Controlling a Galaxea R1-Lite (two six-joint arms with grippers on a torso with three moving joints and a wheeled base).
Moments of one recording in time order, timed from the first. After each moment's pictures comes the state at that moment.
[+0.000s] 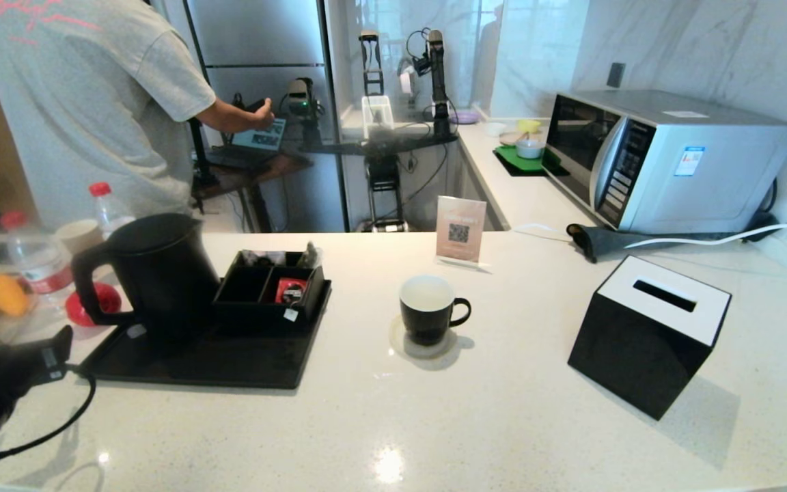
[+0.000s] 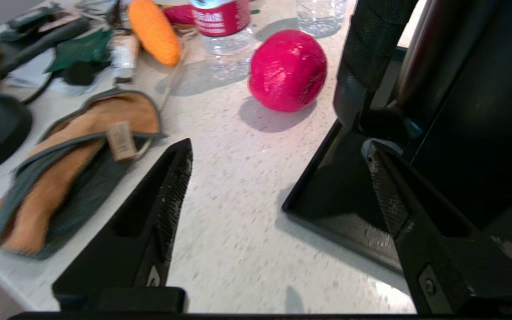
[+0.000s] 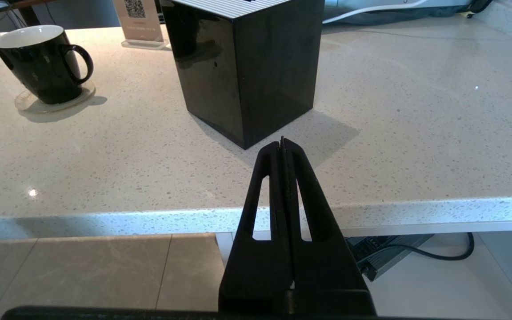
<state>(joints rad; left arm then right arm) 0.47 1.90 -0.19 -1.52 0.07 0.07 0.01 0.00 0.00 0.00 -0.03 0.04</state>
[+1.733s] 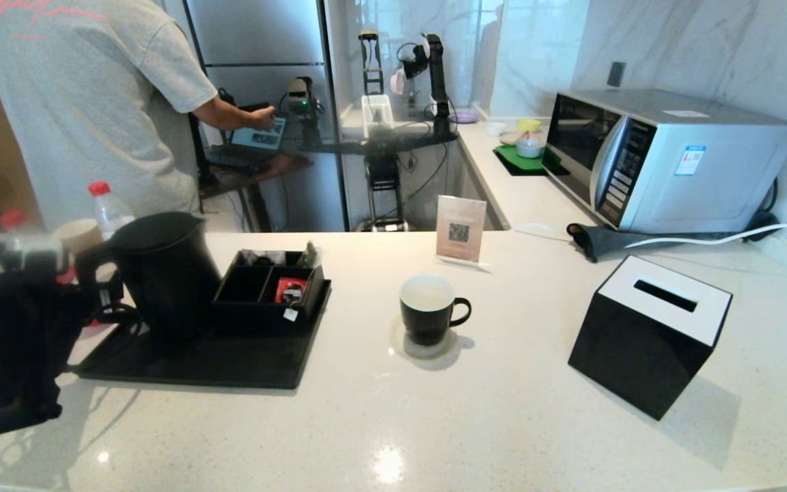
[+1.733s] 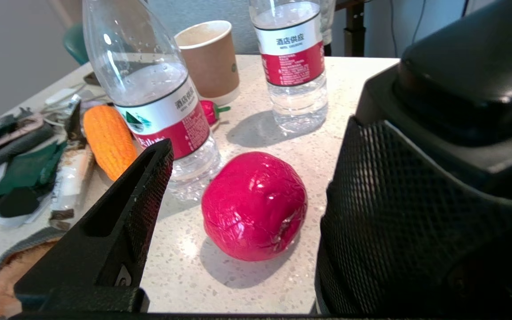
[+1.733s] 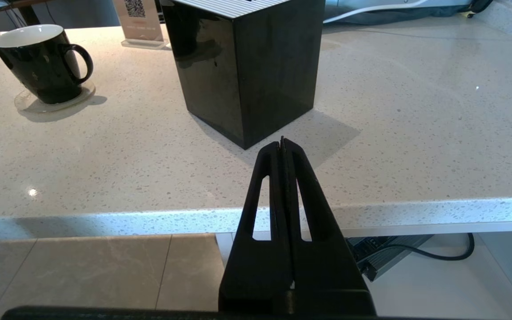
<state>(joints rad) 0.40 2.22 -0.69 -1.52 0.09 0.16 0.01 0.00 0.00 0.00 -0.03 0.04</state>
